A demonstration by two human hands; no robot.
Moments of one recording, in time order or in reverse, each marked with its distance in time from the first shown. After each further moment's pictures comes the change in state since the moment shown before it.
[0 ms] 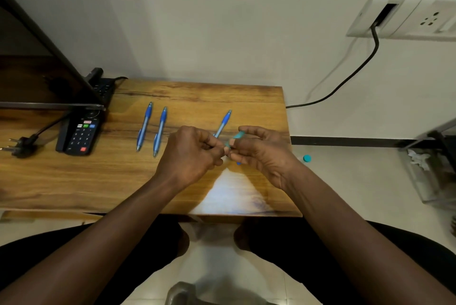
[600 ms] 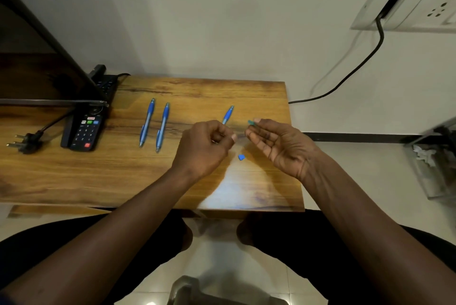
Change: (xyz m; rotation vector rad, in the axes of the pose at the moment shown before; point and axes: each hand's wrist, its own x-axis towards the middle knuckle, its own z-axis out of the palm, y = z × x) left_hand 0.008 0.001 0.019 0.051 0.056 0.039; right_hand -0.001 -0.018 -0.021 0.372 0.014 0.122
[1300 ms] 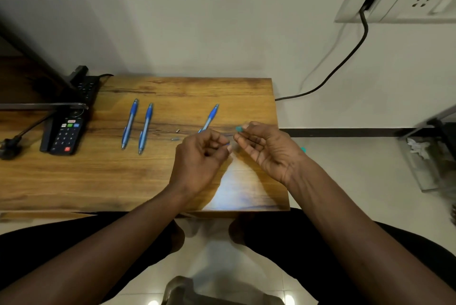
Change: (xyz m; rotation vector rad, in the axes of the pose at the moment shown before) left_hand -0.013 -0.013 0.037 -0.164 0.051 0.048; right_hand -0.001 0.003 -0.016 0.011 0.014 -0.006
